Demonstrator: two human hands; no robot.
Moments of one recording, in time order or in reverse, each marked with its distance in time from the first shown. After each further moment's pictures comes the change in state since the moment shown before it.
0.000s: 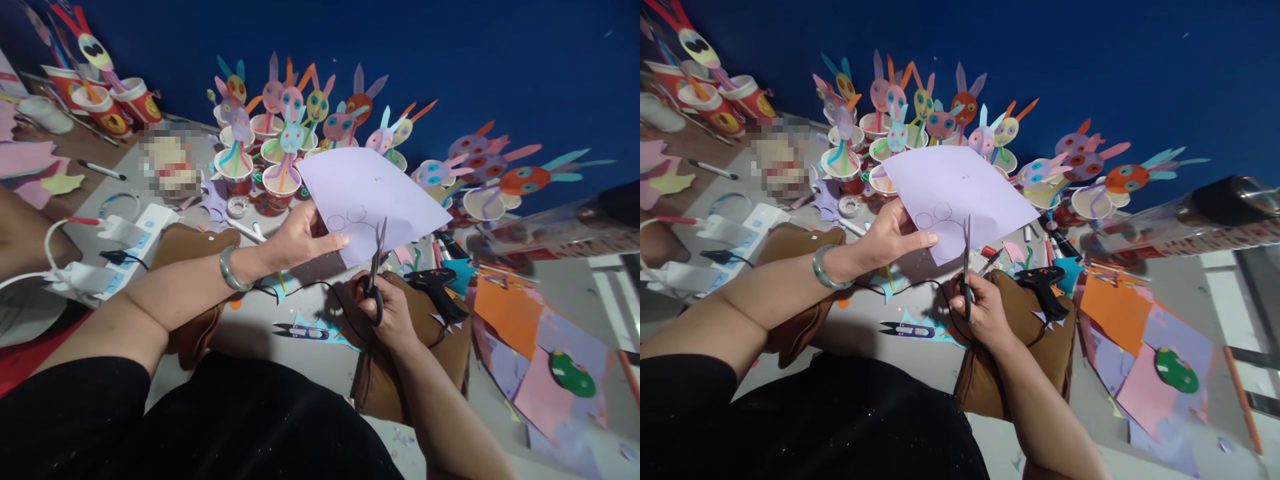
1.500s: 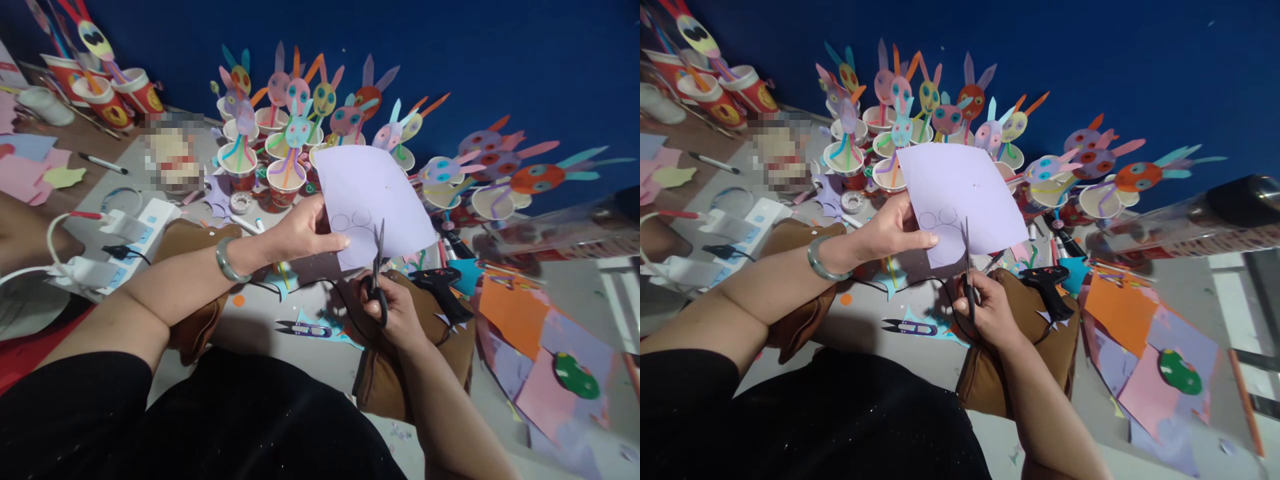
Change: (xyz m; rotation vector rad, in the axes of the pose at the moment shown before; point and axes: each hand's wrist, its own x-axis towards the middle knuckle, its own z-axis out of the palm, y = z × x) left_hand 0.002 0.005 -0.011 0.020 -0.078 -0.099; right_hand 0.001 -0.001 -0.007 -0.043 -0.088 -0.006
